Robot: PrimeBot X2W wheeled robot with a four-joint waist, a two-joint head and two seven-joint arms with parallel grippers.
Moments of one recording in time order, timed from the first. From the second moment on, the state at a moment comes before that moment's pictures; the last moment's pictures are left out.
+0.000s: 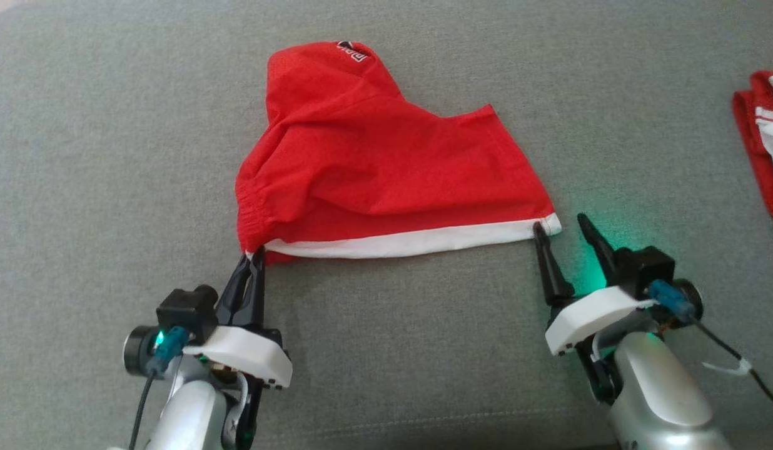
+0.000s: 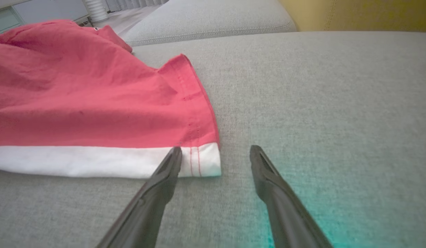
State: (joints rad) left arm -0.14 0.04 -0.24 0.34 -0.19 0.00 -0.26; right arm -0.34 -0.05 0.16 0.66 0.12 0.12 -0.26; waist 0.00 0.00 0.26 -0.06
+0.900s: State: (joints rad) left arm -0.13 0.04 -0.20 0.28 -0.20 -0.02 -0.26; right arm -0.36 -0.05 0.13 0.58 0.17 0.12 -0.26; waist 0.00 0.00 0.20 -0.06
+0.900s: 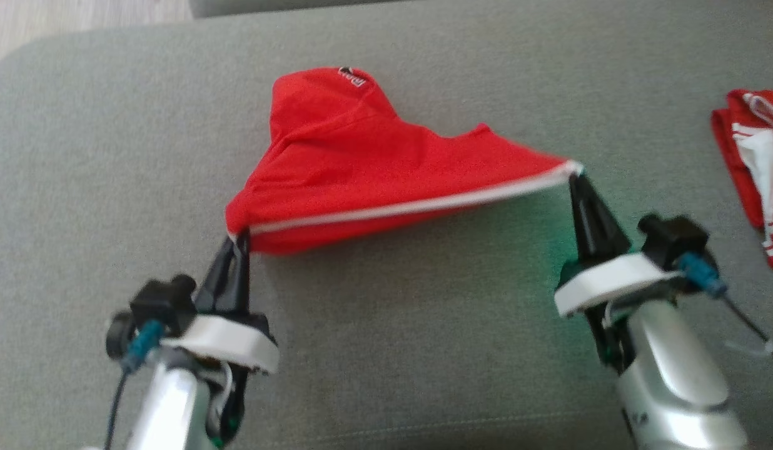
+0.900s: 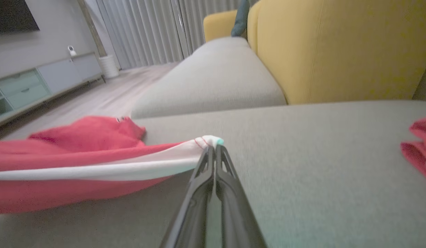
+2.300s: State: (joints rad) left arm -1.08 0.12 -0.18 0.60 -0.12 -0.11 -0.26; right arm -1.12 -0.10 0.05 0.58 0.06 0.12 -0.26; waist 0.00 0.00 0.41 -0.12
